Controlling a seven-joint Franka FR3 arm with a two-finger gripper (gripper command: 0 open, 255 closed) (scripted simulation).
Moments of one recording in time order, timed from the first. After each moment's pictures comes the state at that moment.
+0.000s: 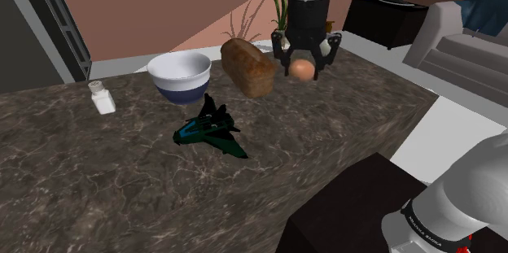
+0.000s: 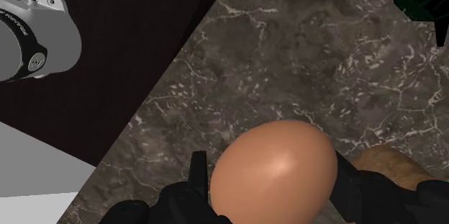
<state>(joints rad) -0.14 -0.41 0.52 -2.04 0.09 1.59 1.35</state>
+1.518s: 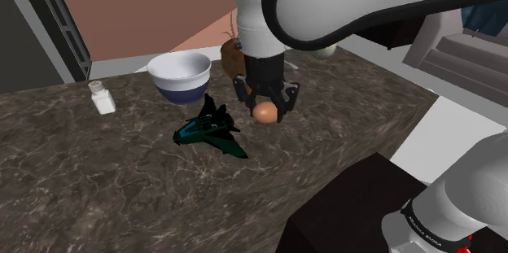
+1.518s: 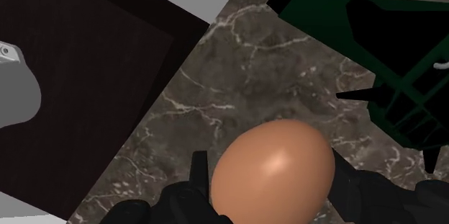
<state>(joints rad) -0.11 -0.24 0.71 -2.08 0.08 1.78 1.59</state>
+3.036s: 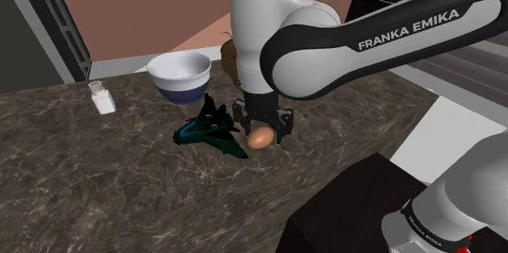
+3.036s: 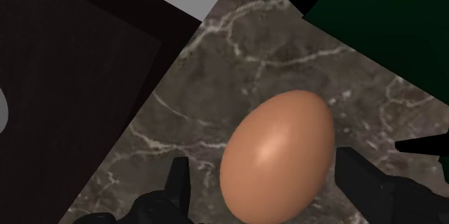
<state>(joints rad) -0.11 -0.18 0.74 -2.22 0.05 1.97 1.63</state>
